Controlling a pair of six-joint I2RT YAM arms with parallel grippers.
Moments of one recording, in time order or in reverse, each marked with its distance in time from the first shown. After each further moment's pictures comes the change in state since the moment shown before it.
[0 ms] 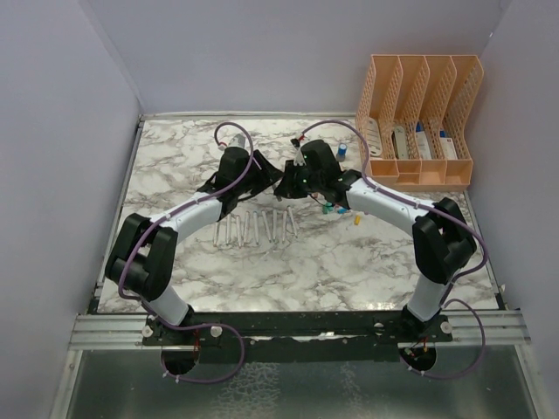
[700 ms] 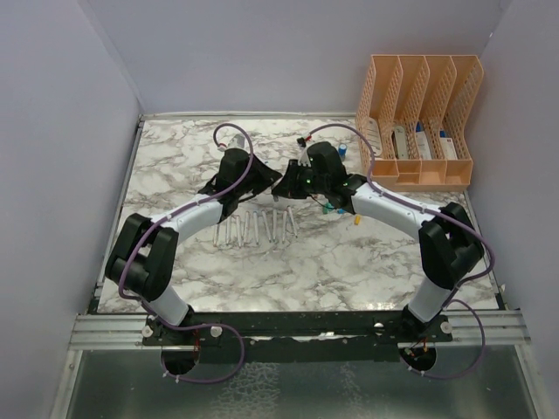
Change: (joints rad) left arm -0.006 -0.001 -0.021 0.063 -0.016 -0.047; right arm 0.000 -0.055 -0.076 0.108 -0.068 0.143
